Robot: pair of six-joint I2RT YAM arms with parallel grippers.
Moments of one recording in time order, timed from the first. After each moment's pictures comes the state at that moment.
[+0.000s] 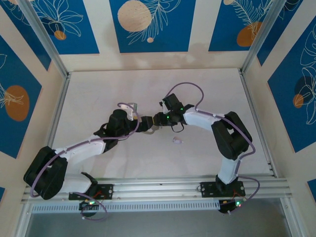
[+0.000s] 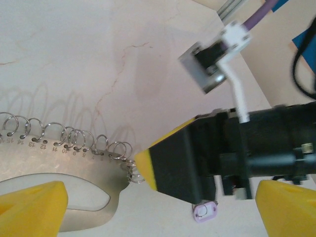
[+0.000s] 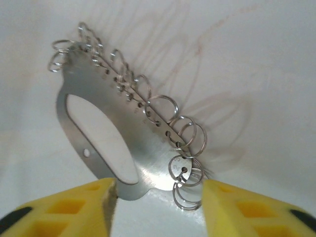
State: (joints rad) left arm -0.62 1.31 0.62 0.25 0.16 -0.61; right arm 0.61 1.80 1.15 -0.33 -0.23 0.49
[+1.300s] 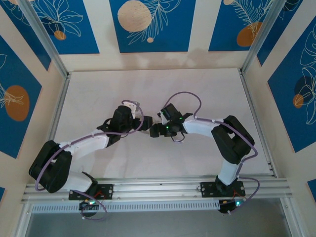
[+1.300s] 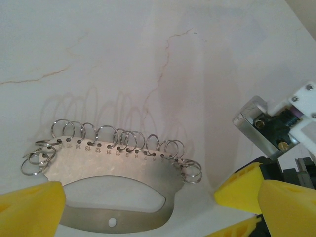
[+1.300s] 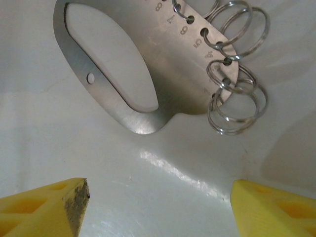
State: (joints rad) left arm -0.60 1.39 0.72 0.09 0.04 -0.43; right arm 0.69 1.77 1.01 -0.29 -0.29 0.52
